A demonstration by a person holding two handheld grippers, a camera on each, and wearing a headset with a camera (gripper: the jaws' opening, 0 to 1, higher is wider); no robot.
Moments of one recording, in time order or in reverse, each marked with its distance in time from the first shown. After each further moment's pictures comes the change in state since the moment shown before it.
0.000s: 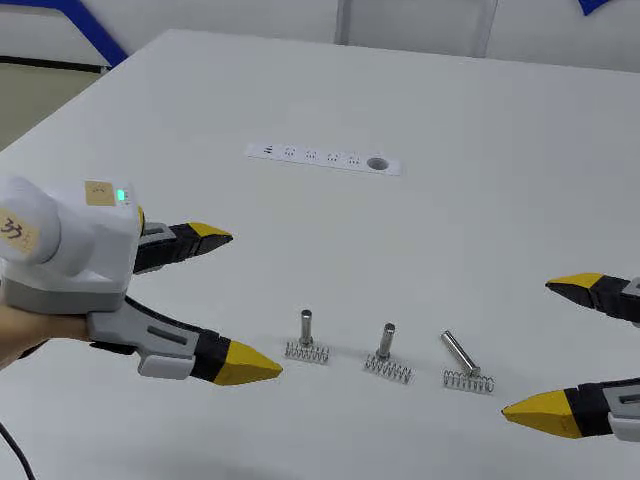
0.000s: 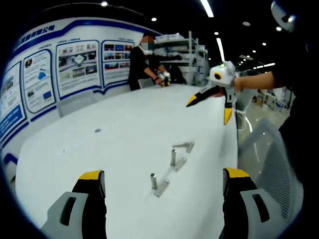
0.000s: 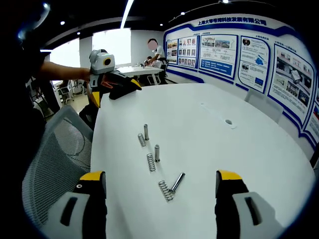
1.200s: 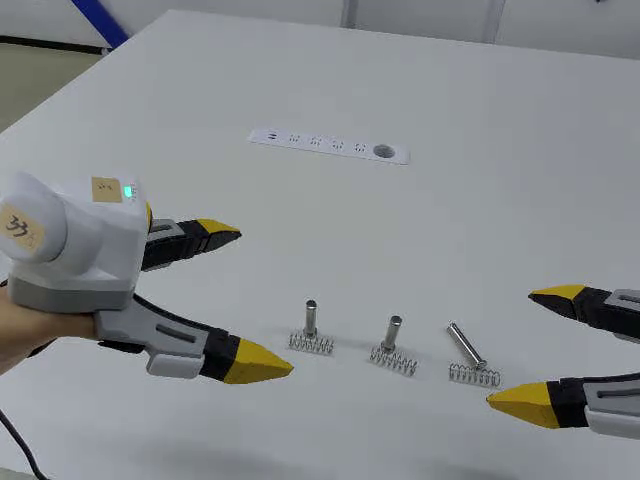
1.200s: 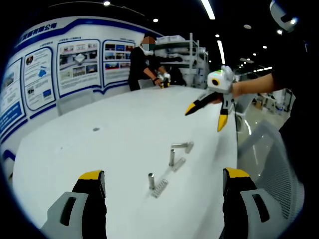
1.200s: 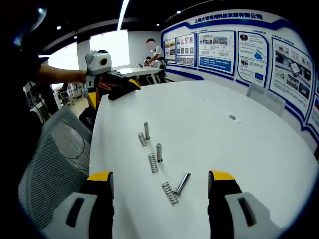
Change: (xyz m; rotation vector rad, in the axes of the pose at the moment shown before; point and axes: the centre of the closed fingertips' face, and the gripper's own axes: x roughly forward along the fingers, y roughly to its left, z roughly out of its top) left arm 0.006 -0.002 -0.004 -0.020 -0.014 -0.007; right arm 0.021 0.002 -0.009 0.042 -0.003 0.017
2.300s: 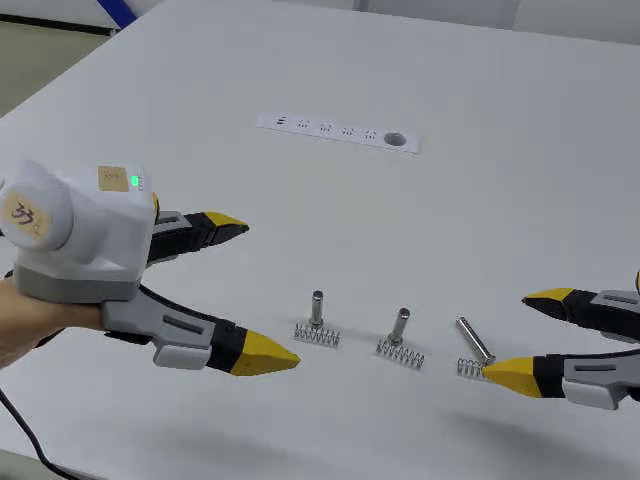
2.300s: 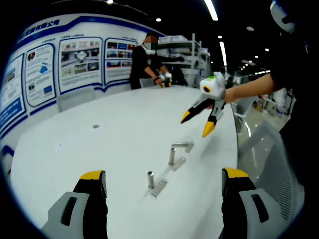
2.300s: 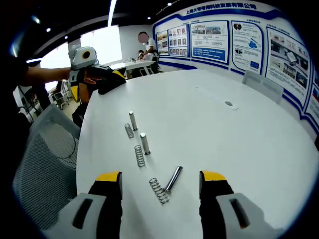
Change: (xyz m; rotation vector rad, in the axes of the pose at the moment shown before) left arm 0.003 0.000 -0.005 -0.025 0.003 0.000; right arm 0.026 -0.025 -0.023 0.061 0.069 -0.027
